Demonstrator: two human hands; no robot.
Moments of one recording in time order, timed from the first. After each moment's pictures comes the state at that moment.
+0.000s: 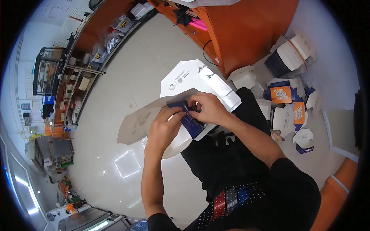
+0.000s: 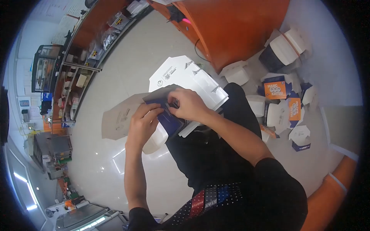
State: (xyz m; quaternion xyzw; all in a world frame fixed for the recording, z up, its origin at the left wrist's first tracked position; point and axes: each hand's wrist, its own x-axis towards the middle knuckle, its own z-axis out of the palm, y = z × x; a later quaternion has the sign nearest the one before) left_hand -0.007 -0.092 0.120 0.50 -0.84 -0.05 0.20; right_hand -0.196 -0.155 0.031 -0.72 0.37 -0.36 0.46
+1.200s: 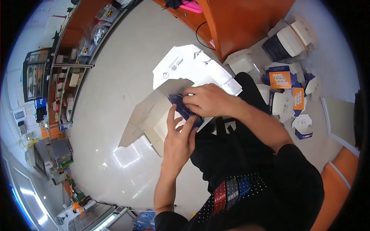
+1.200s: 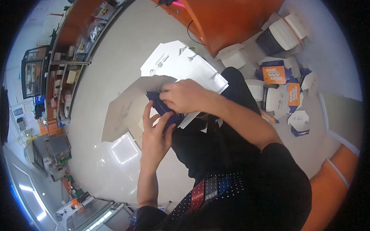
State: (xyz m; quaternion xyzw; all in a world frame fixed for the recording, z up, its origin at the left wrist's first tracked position) left_hand -0.047 -0.042 0.105 0.63 -0.74 -0.17 0.17; right_hand -0.199 -0.170 0.030 -0.86 0.27 -0.26 0.36
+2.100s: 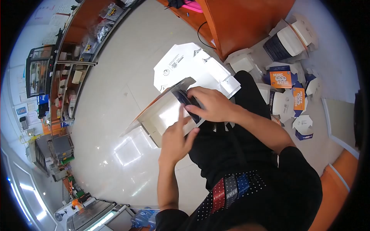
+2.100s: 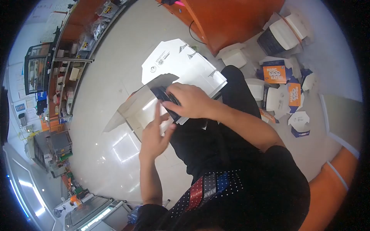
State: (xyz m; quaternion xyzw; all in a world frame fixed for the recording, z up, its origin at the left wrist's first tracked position) left_hand -0.036 -0.025 0.093 0.65 -0.70 -0.22 0.17; right_hand -0.212 -0.134 0.024 -0.76 0.33 -0.32 0.45
